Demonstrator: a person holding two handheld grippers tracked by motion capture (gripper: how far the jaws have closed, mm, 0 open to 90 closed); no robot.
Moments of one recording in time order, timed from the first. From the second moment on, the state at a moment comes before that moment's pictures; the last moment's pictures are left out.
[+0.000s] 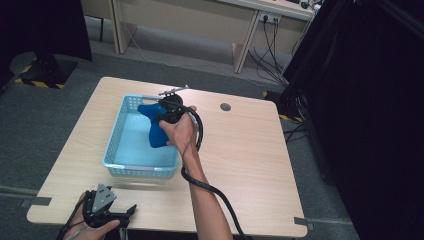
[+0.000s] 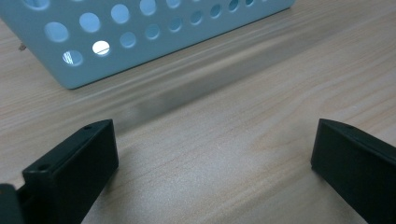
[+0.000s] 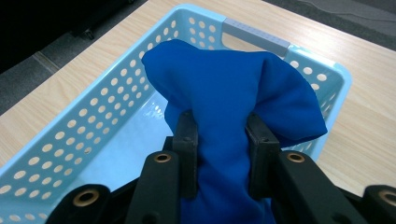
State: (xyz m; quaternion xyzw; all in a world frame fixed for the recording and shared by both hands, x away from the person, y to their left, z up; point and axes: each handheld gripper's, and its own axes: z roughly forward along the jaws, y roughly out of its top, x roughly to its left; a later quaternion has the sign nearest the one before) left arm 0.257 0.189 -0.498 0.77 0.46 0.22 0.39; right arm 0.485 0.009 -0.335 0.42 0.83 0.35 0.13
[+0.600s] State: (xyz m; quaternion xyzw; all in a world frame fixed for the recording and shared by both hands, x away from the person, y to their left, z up) left arm 0.257 0.189 -0.498 0.77 0.46 0.22 0.39; right arm 0.488 0.028 -0.350 0.41 0.84 0.34 0.12
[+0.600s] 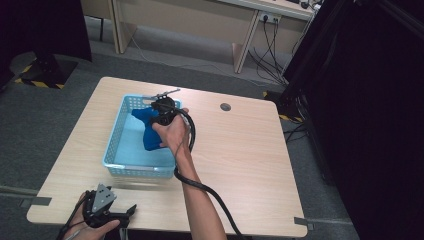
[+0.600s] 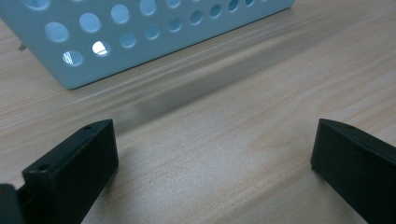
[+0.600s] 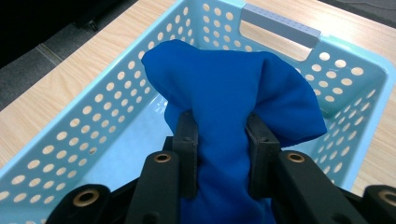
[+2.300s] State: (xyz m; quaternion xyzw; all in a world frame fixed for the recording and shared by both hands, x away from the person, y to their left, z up) left arm 0.256 0.189 -0.498 0.77 0.46 0.22 0.39; right arm 0.502 0.059 -0.414 0.44 0.85 0.27 0.09
